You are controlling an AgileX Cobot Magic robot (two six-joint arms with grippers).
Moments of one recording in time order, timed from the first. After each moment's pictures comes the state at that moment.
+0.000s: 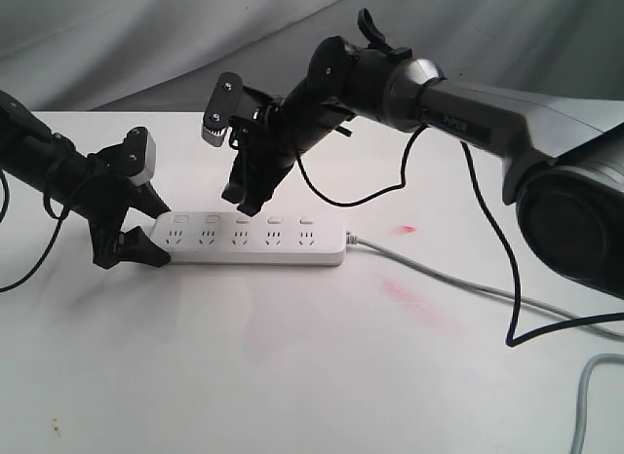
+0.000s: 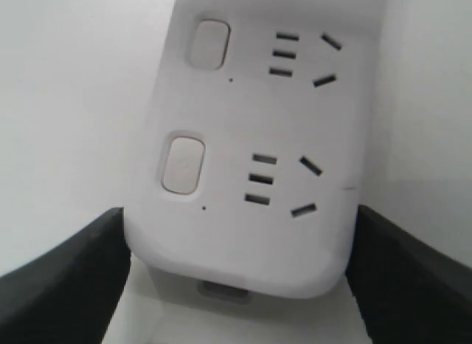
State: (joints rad) left arm 0.14 2.21 -1.42 -0.75 0.89 1.91; right arm 0.41 2.45 -2.10 0.52 0.78 -1.16
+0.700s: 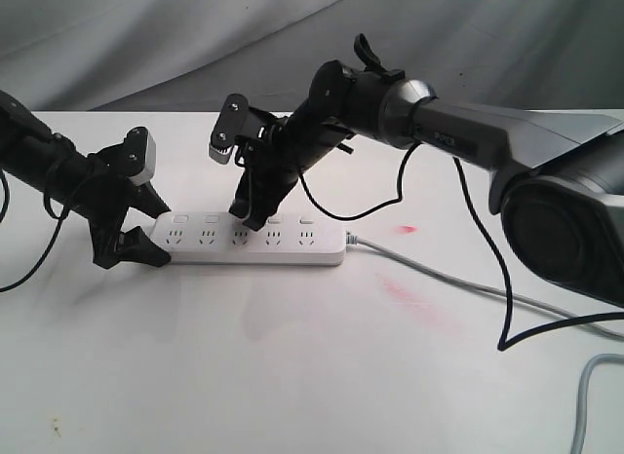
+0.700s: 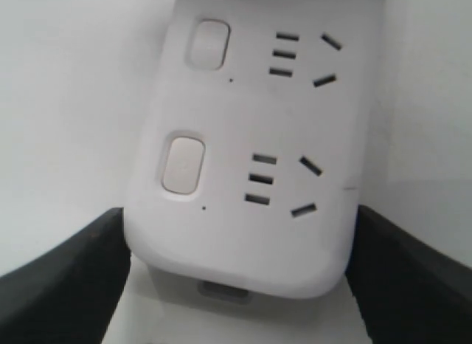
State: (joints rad) left arm 0.14 2.21 -1.42 -0.75 0.89 1.91; right arm 0.40 2.50 -2.10 0.52 0.76 -1.16
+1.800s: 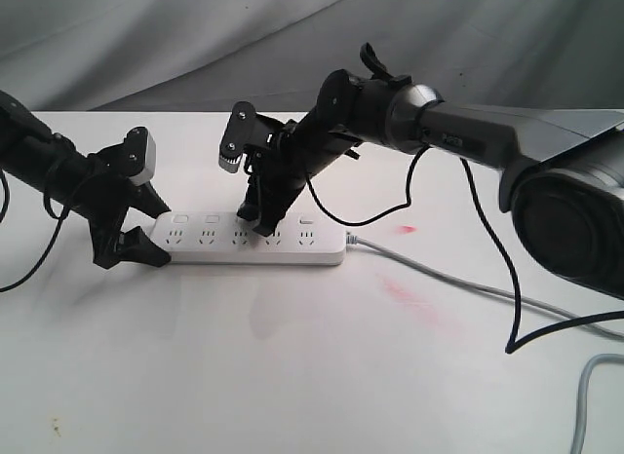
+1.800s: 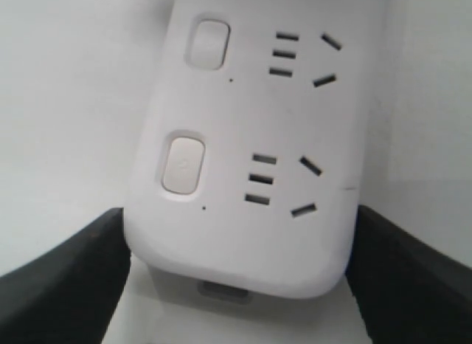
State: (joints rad) left arm 0.14 2.21 -1.42 -0.75 0.89 1.91; right arm 0.40 2.48 -2.01 0.52 0.70 -1.23
